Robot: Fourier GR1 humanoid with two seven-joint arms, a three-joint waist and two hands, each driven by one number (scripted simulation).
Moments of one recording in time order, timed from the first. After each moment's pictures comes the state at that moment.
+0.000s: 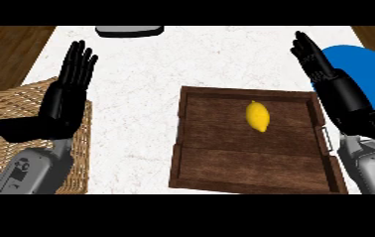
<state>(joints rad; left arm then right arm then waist) -0.27 0.39 -0.22 -1.56 0.39 0.28 -0.17 -0.31 -0.48 0.17 -1.67 -0.16 -0.03 0.03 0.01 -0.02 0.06</state>
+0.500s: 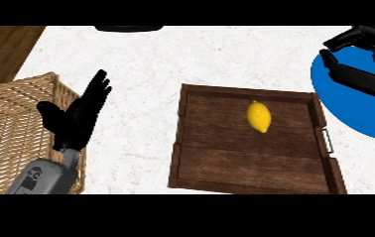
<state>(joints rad) -0.20 0.41 -0.30 -1.47 0.39 0.29 0.09 -0.43 -0.62 0.01 -1.48 -0.10 -0.05 0.01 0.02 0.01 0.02</state>
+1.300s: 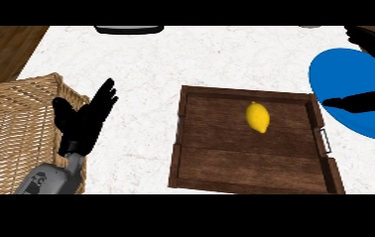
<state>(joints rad) -0.17 0.39 -0.32 -1.50 0.37 0.29 0.23 -0.39 -0.71 0.02 -1.34 -0.02 0.08 -0.12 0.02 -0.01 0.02</state>
